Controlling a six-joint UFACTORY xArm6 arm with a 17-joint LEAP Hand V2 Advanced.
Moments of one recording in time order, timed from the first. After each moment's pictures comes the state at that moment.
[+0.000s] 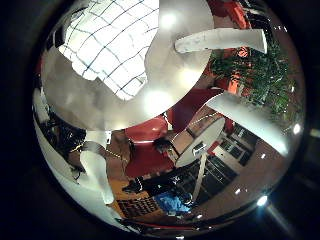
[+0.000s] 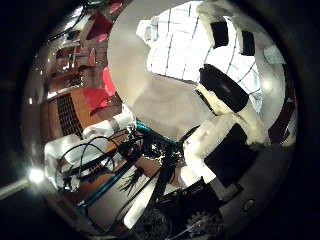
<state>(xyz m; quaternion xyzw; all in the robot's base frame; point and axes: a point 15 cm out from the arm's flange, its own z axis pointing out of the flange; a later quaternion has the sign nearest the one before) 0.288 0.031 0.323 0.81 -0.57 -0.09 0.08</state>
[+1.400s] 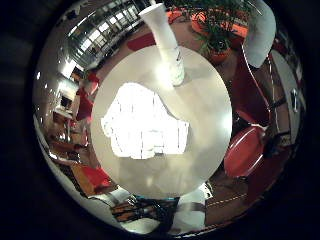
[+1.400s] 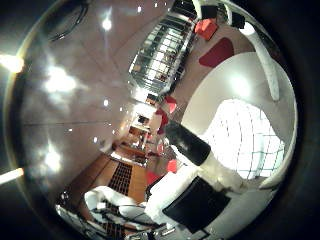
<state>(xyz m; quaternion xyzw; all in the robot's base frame) 0.289 -0.125 0.397 0.46 -0.73 -0.01 -0.50</state>
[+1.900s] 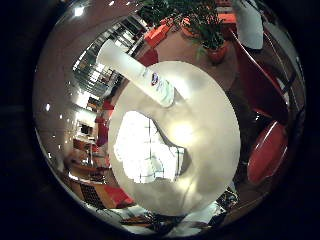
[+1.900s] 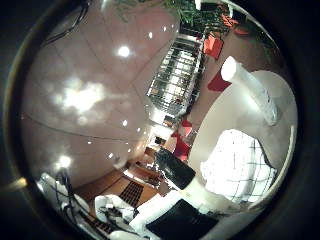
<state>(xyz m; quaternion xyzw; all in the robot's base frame) 0.283 -0.227 0.340 0.36 -0.71 0.01 -0.60</state>
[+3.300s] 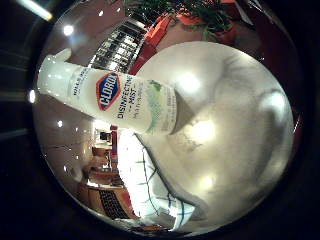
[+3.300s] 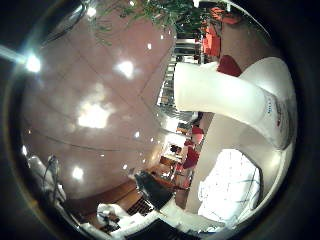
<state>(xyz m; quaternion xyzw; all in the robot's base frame) 0.409 -0.228 0.249 0.33 -0.69 -0.07 -0.64</state>
